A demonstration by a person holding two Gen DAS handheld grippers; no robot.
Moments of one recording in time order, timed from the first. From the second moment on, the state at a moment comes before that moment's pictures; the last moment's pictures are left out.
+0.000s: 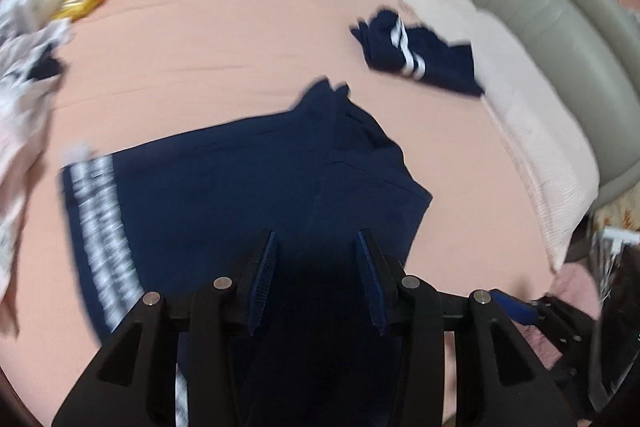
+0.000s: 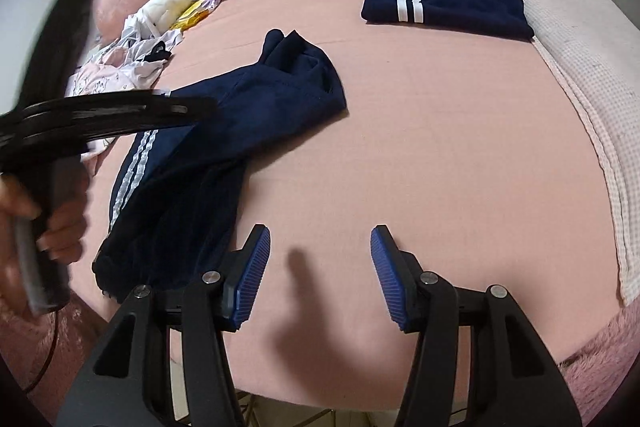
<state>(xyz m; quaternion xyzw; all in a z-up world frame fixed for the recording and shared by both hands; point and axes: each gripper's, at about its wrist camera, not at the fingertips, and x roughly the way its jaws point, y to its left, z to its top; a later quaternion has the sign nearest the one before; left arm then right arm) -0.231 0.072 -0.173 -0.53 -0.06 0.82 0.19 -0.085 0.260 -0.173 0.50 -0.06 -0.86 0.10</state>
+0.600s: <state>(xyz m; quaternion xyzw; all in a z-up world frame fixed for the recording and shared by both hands) -0.216 -0.040 -0.131 -0.45 -0.12 0.88 0.09 -0.100 0.258 -0.182 0.52 -0.06 -0.85 0.11</state>
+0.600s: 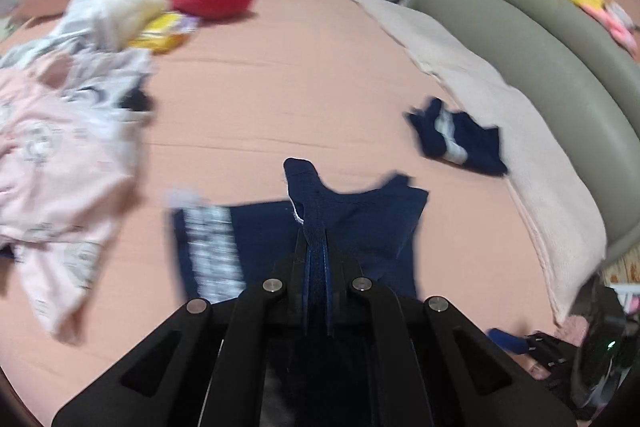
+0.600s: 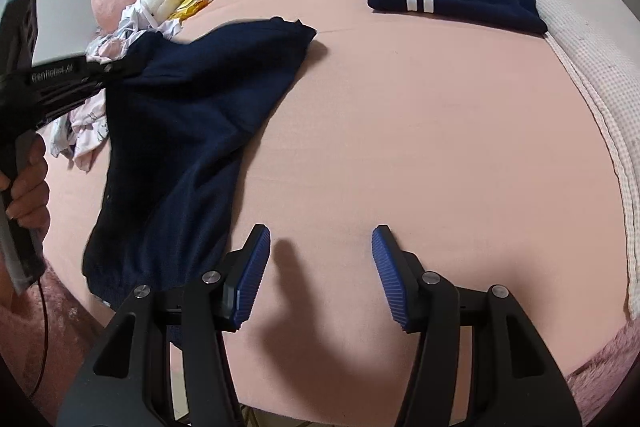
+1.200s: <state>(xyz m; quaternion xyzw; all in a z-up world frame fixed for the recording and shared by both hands) -0.222 -0.115 -0.176 -0.48 -0.14 0.86 0.08 -0.280 0.172 -0.164 0.49 0.04 -0.86 0.15</state>
